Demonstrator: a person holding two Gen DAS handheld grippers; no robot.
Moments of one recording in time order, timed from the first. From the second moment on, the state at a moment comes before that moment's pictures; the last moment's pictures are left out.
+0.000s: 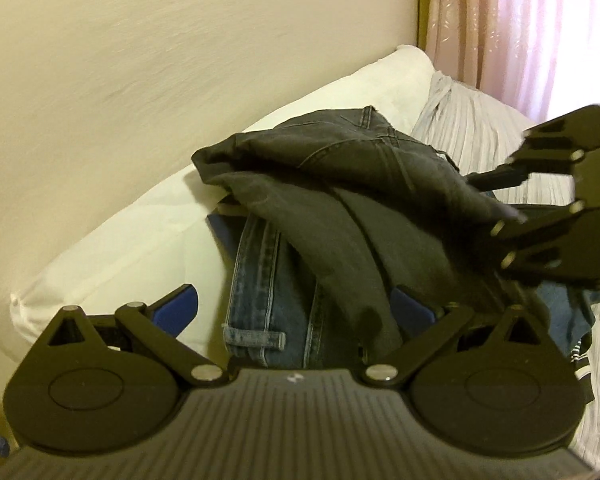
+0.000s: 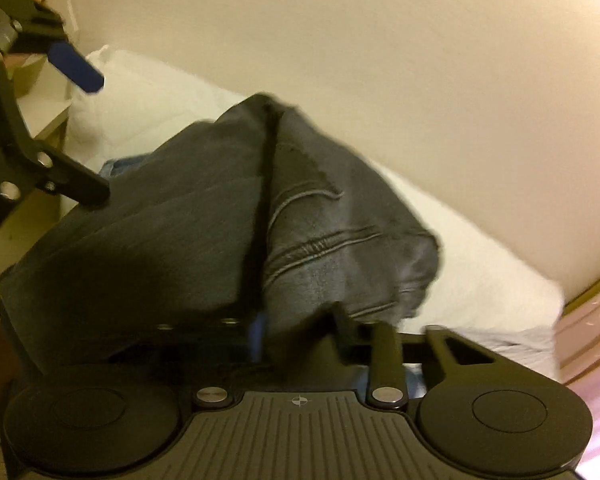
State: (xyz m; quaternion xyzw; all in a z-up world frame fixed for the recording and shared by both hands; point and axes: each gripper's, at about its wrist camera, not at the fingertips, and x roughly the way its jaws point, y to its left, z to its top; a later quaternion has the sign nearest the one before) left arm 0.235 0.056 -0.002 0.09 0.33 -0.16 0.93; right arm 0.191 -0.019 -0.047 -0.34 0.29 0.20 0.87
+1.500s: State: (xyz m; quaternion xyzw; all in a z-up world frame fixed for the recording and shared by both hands) left arm -0.278 -0.343 -0.058 0.37 0.15 -0.66 0.64; right arm -0.583 -0.440 0.019 -0.01 0.36 -0.50 0.79
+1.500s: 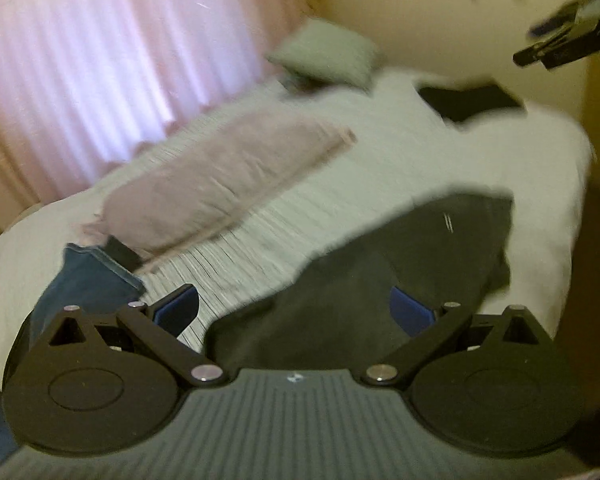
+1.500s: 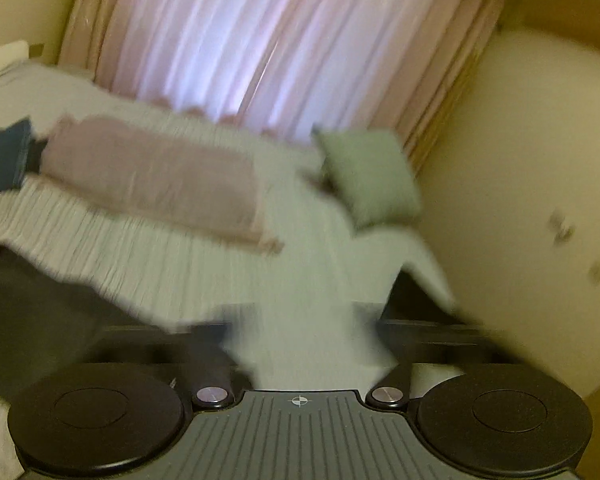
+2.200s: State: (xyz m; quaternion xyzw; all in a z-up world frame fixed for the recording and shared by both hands) left arm -0.367 -0.395 -0.282 0.58 0.06 -0.68 0.45; right arm -0.588 -0.490 -0.265 -0.17 0.61 -0.26 0.73
